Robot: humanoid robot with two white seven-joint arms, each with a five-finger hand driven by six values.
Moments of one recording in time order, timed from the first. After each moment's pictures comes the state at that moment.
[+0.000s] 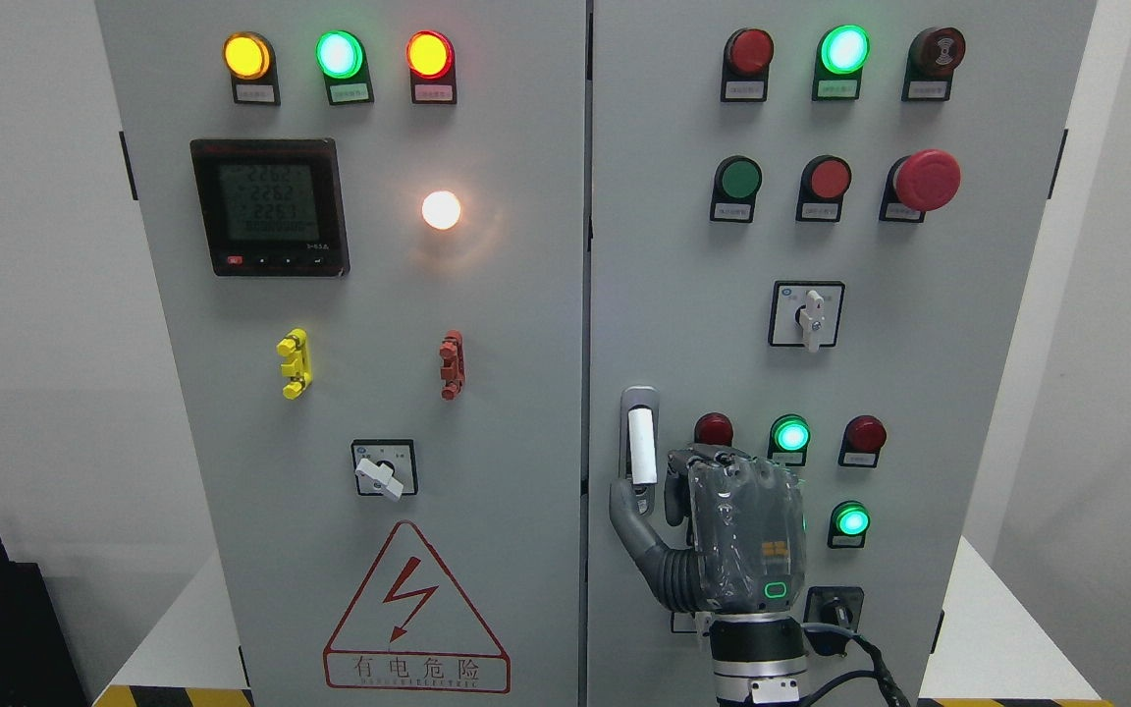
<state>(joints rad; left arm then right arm) 0.00 -0.06 0.00 0.00 0.11 -0.13 -0.07 -0.51 0.10 0.33 -1.59 1.15 0.11 -0.42</state>
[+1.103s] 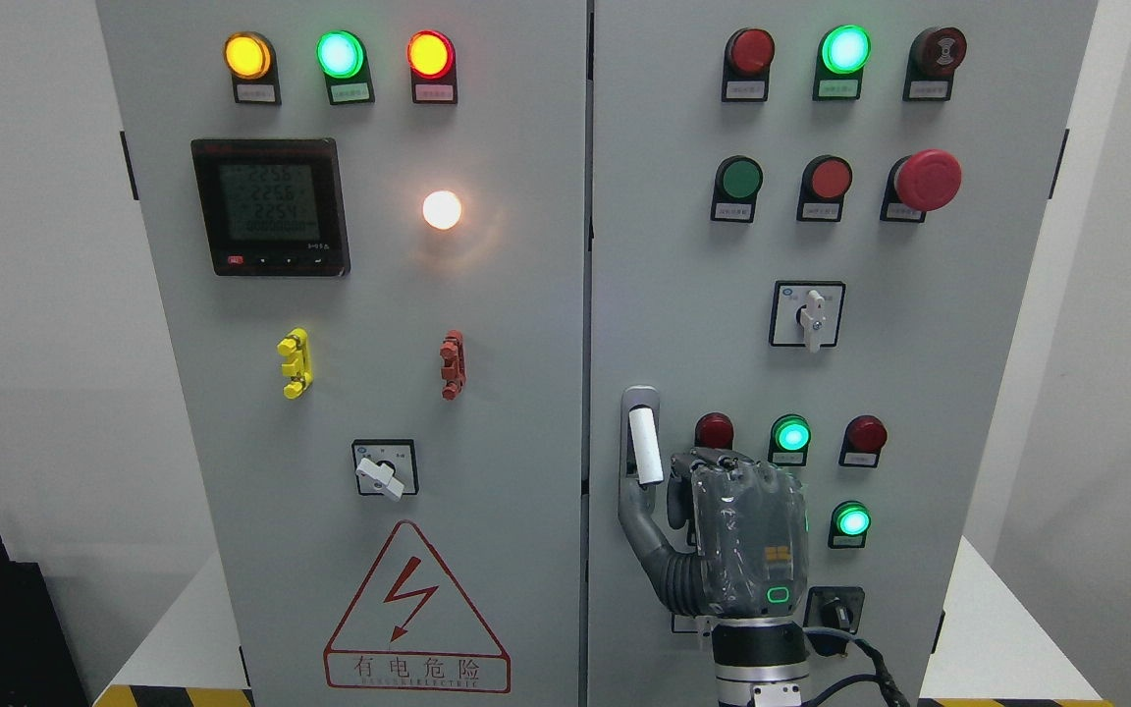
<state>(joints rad) 0.00 -0.06 0.00 0.00 0.11 -0.13 -0.07 -0.50 0.09 0.32 -1.59 1.15 0.11 -0.42</state>
